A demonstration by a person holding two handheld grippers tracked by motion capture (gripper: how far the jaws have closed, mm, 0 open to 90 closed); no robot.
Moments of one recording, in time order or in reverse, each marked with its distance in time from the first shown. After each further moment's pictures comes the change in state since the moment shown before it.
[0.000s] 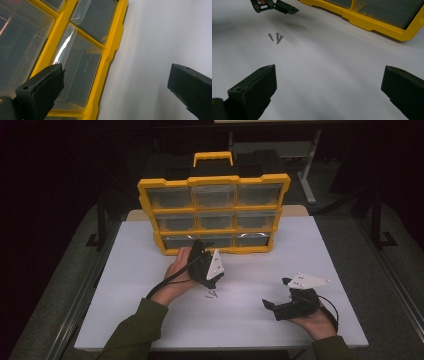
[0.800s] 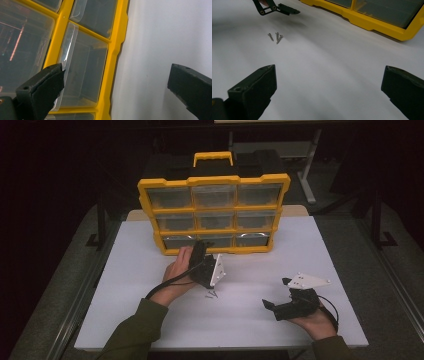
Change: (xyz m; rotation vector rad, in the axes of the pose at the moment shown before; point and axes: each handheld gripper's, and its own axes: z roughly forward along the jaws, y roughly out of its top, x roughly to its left) left arm -0.006 0.002 0.001 0.078 0.069 0.163; right arm 0.000 0.000 0.000 0.001 0.001 -0.002
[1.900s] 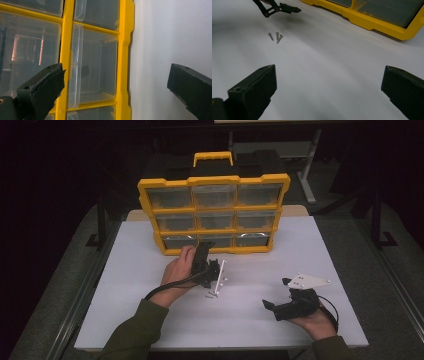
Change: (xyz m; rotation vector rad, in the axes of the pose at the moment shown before) left arm -0.012 0.005 0.003 0.051 0.128 0.172; right arm 0.000 0.000 0.000 0.002 0.000 -0.004
